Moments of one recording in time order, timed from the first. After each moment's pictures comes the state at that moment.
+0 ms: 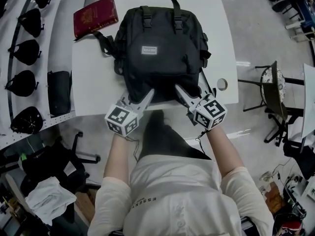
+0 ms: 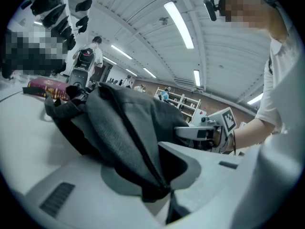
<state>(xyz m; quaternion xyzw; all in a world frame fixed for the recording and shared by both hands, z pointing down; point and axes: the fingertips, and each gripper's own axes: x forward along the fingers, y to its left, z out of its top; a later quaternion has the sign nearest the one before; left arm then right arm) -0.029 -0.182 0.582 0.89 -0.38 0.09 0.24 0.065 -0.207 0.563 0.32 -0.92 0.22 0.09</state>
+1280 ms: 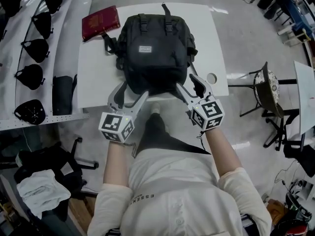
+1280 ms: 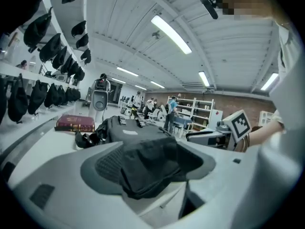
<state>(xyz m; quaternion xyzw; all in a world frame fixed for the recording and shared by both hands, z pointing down) -0.054 -0.132 0.493 0.85 -0.50 0.08 0.15 0.109 -0.169 0.502 0.42 -0.89 0.13 0.11</state>
